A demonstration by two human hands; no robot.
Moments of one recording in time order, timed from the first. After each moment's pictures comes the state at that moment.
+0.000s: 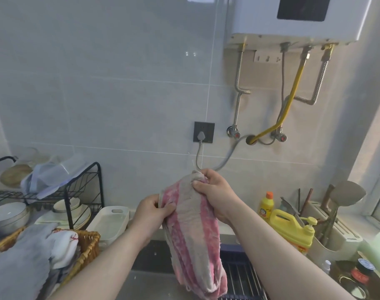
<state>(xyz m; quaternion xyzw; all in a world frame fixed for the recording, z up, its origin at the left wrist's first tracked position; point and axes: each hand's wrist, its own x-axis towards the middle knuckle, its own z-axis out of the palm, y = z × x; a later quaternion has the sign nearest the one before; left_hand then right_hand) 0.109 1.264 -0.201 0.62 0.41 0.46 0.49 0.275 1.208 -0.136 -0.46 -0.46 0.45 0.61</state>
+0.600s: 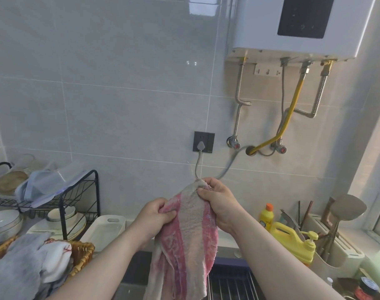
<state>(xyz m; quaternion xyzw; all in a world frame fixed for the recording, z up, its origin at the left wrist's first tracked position) 0.114 1.278 -0.185 0.63 0.38 0.40 0.55 0.287 1.220 -0.130 -0.44 -0.42 0.49 0.62</state>
